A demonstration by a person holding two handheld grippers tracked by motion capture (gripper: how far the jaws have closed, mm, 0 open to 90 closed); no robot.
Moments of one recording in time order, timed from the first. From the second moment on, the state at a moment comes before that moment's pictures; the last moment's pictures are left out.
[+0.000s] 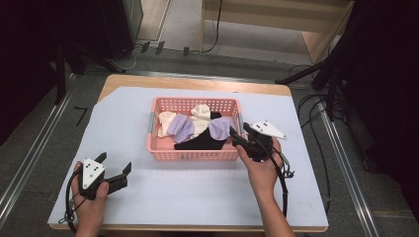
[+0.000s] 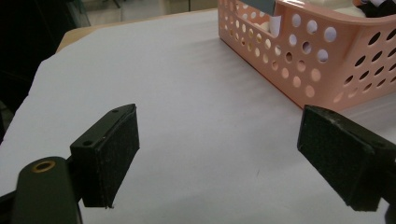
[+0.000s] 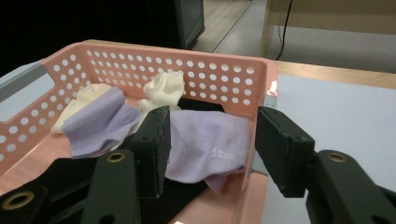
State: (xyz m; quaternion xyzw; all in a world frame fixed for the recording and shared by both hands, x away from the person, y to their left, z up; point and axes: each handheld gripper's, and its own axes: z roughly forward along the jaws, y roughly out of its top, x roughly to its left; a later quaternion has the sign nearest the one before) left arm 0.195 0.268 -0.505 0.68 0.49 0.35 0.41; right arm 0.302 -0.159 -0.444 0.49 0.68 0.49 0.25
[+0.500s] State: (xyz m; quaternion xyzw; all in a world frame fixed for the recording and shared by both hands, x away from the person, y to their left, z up) left arm 0.196 0.269 -0.504 0.68 0.49 0.35 0.41; right arm 0.327 -0.133 -0.449 0.49 0.69 0.47 0.24
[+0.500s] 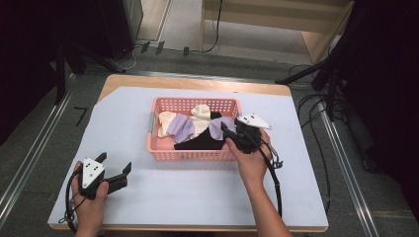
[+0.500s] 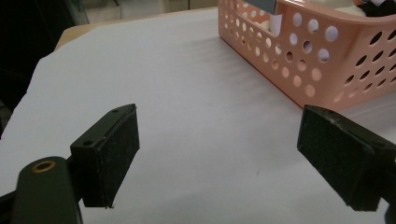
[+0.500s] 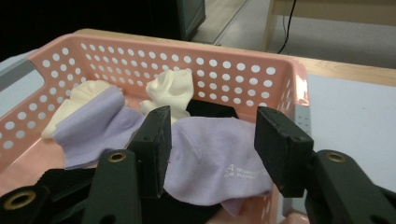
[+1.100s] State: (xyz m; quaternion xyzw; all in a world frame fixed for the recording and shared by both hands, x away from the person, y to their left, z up) left arm 0.196 0.269 -0.504 0.68 0.49 0.35 0.41; right arm 0.354 -0.112 -0.464 0.52 0.71 0.42 0.22
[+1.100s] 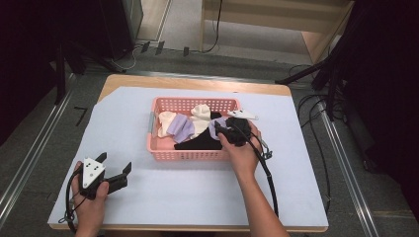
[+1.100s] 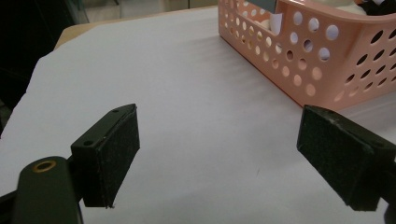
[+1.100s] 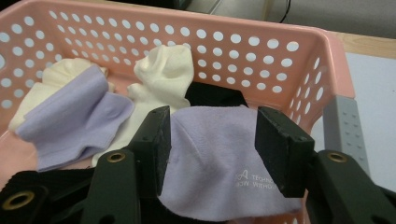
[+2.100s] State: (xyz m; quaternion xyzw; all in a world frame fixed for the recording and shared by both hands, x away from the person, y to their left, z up) left arm 0.197 0.268 -0.505 0.69 0.49 0.35 0.41; right arm 0.370 -0.088 -0.475 0.51 0.80 0.23 0.19
